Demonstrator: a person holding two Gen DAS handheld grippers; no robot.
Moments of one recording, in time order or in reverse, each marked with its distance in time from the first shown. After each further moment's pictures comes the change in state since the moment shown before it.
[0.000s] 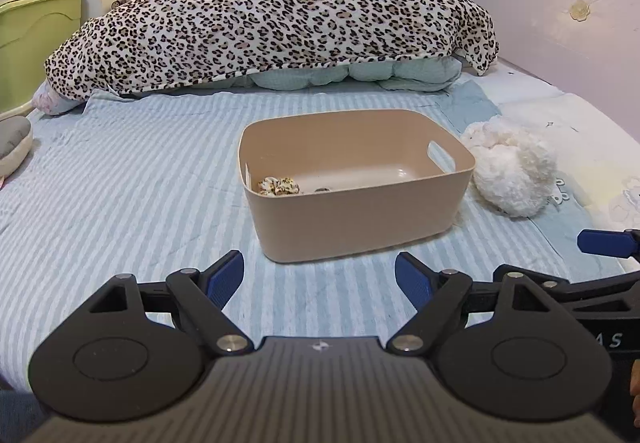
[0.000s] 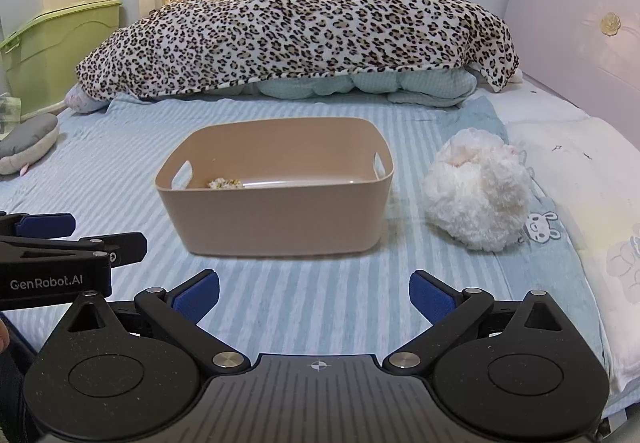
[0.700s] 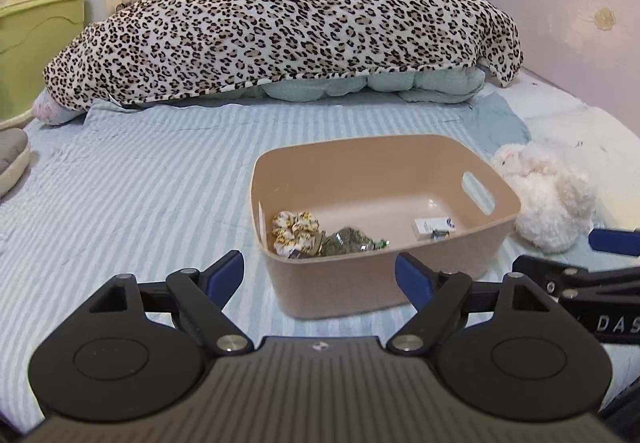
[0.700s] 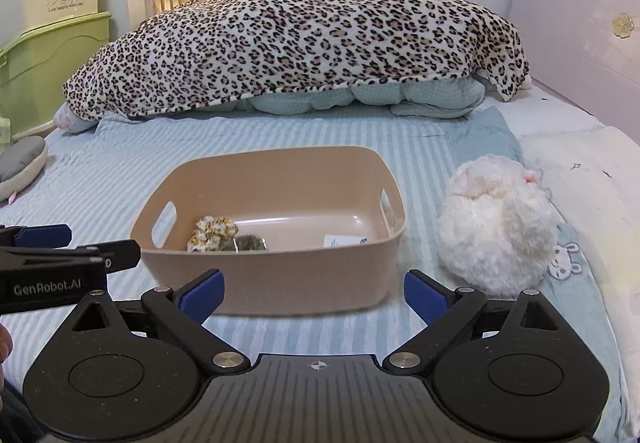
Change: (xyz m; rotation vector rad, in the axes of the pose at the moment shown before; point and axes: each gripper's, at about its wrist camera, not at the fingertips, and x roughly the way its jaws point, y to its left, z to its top) left arm 0.055 0.015 0.046 -0.003 -0.011 0.043; right arm 0.053 -0.005 0.054 0.026 -0.016 0.005
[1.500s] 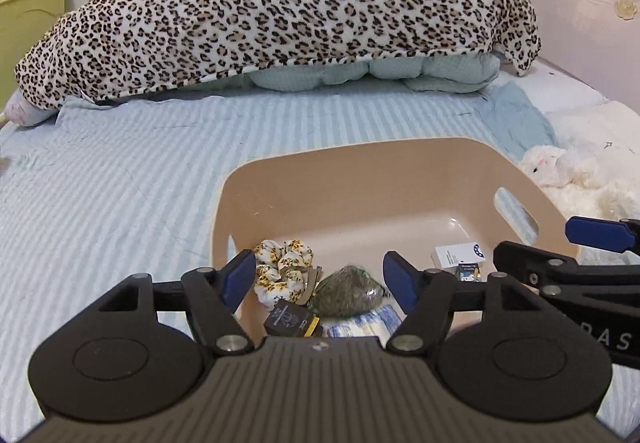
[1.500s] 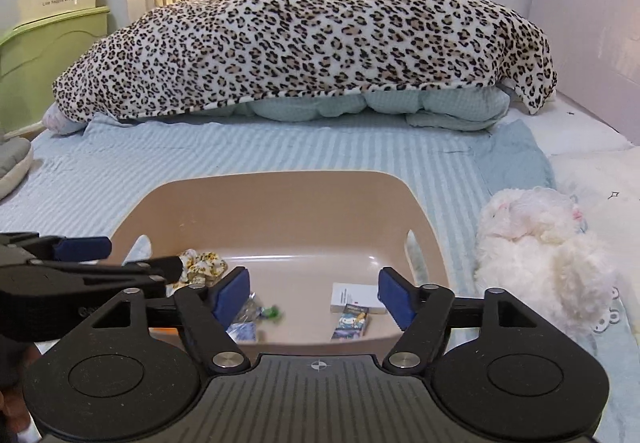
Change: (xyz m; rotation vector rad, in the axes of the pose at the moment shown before) left arm 0.106 -0.006 0.035 0.002 0.048 -0.016; right arm 0.083 0.006 0.045 -0.025 -0.009 0.014
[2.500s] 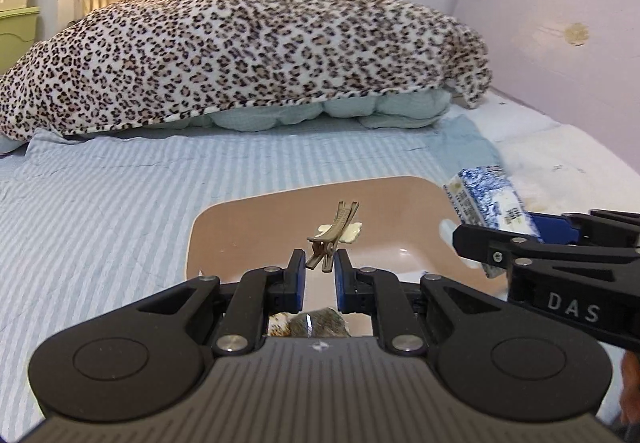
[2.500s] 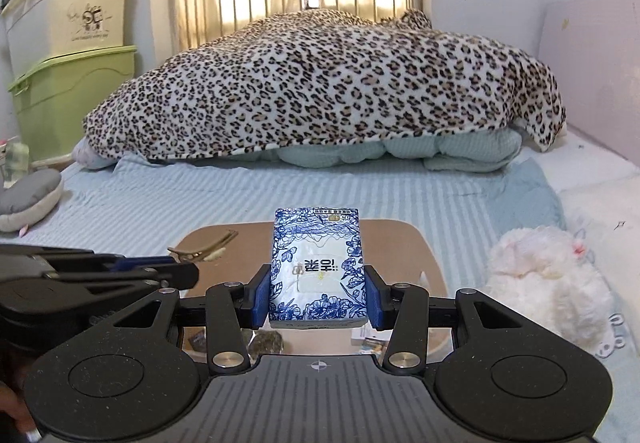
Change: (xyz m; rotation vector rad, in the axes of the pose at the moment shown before) left arm -0.020 0.002 0.010 0.012 -0.105 -0.131; right arm -0.032 0.005 0.017 0.002 -0.126 0.070
